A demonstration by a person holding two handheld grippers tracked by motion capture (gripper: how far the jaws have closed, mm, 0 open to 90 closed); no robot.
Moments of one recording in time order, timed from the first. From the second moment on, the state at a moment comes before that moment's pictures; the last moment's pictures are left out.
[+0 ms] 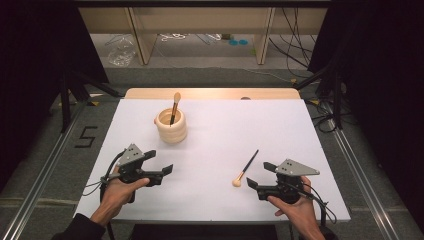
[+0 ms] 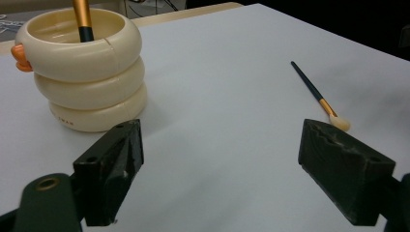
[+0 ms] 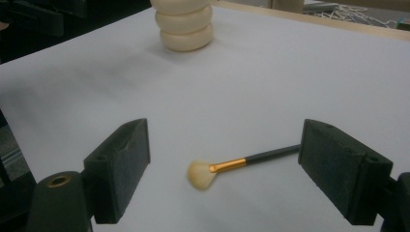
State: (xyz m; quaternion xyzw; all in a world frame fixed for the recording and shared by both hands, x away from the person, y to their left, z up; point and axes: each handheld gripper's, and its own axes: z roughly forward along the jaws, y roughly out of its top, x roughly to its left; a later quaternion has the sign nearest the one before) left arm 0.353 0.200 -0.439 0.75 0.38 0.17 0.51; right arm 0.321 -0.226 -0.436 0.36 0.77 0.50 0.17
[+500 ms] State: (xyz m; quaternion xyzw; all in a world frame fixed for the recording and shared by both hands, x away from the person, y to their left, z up) left arm 0.344 0.197 -0.442 0.76 0.37 0.17 0.50; right arm 0.321 -0.226 -0.435 0.36 0.78 0.49 0.17
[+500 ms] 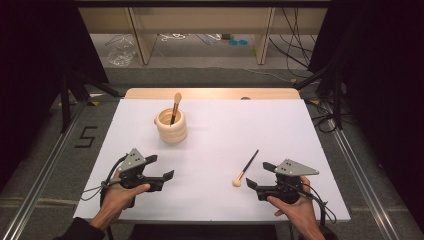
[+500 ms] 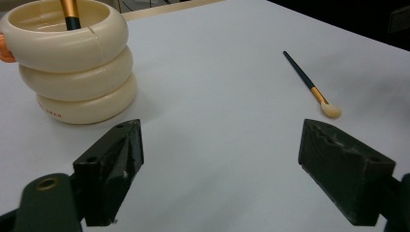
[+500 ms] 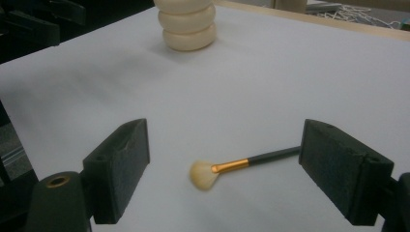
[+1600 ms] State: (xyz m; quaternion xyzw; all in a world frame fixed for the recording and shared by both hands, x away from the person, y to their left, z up) left arm 0.343 0.192 -0.445 0.77 0.36 0.17 0.50; right arm 0.397 -0.225 -0.437 0.28 0.87 0.38 0.14
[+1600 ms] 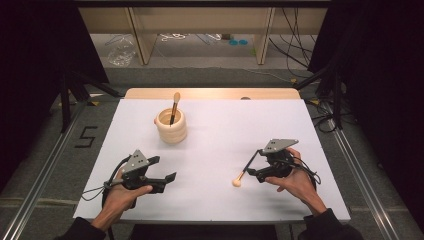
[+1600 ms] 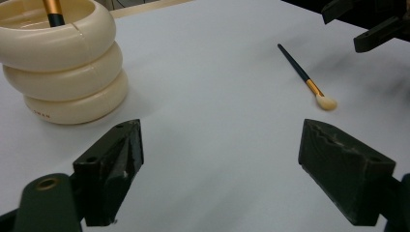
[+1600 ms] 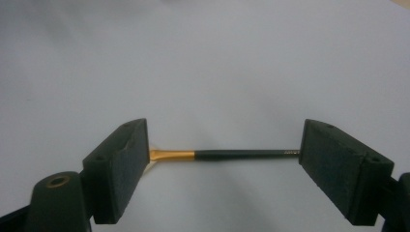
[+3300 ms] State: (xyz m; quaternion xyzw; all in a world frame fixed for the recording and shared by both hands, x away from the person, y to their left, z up) left arm 0.344 0.196 -0.445 0.77 0.37 0.16 0.50; right arm 0.451 -0.204 -0.464 0.18 0.95 0.25 0.08
